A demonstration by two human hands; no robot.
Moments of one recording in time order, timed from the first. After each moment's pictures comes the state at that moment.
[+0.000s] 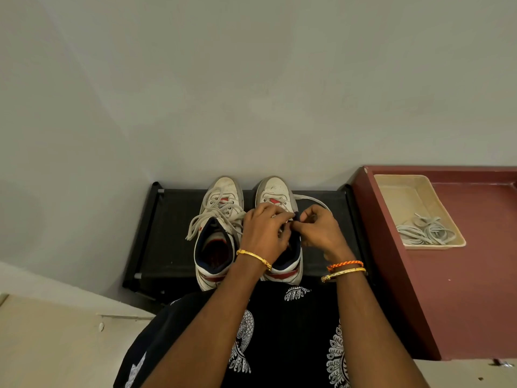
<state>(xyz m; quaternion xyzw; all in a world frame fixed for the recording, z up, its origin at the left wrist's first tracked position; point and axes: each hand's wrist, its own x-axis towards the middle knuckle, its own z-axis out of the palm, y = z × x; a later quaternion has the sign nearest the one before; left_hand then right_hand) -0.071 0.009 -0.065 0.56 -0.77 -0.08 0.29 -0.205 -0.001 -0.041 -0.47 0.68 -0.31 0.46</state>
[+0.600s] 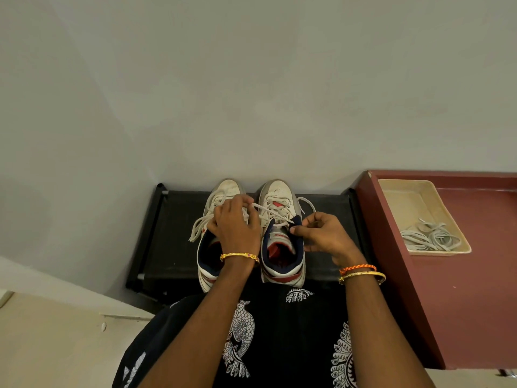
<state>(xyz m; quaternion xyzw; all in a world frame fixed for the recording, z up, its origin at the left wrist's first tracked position) -0.051 0.015 -0.039 0.73 -0.51 -0.12 0.44 -0.214 -0.001 -0.037 -0.43 0.64 -0.30 0.56</state>
